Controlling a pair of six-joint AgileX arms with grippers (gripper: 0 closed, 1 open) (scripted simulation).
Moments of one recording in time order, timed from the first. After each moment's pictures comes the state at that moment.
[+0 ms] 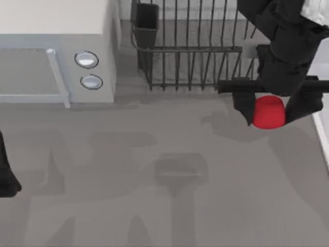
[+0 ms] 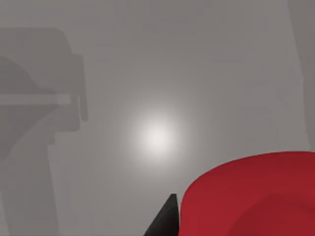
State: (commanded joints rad) left arm 0.00 0.00 0.00 0.00 0.00 0.00; right arm 0.48 1.93 1.69 -1.34 0.00 0.50
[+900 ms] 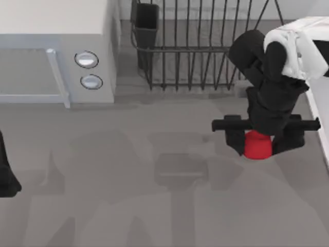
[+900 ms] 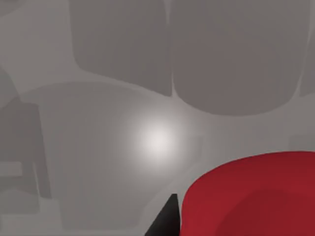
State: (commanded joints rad) left arm 0.00 0.00 0.00 0.00 0.00 0.00; right arm 0.48 1.97 1.39 -0.99 0.00 0.50
